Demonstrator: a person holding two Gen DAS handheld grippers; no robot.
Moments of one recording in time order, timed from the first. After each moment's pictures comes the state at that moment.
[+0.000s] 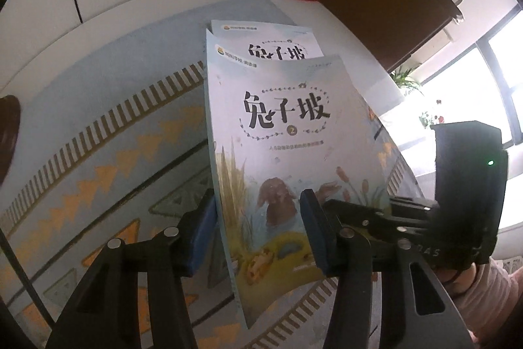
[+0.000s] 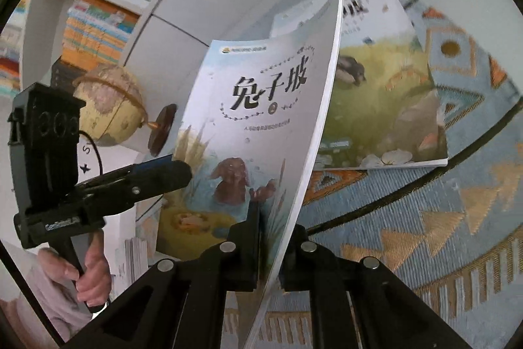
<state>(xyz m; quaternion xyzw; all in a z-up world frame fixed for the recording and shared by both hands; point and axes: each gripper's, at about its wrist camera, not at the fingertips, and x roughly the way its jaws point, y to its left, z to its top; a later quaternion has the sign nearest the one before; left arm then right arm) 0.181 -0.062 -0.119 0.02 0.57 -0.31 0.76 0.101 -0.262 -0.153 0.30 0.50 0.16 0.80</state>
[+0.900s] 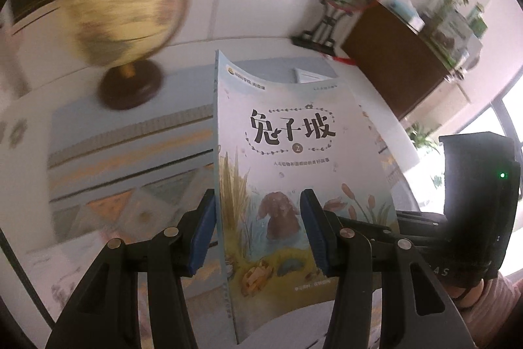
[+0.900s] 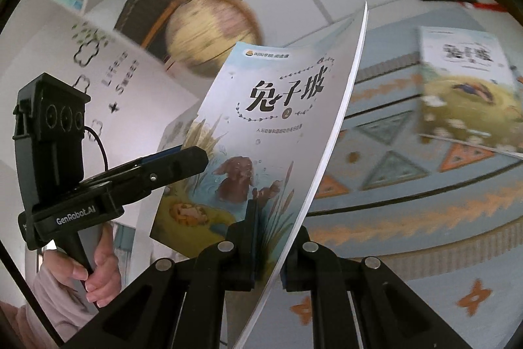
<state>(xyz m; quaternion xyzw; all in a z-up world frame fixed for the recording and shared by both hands) 0.067 0.121 -0.035 -0.06 0.49 -0.20 0.85 0.047 -0.088 -0.064 0.20 0.50 0.27 0.80</state>
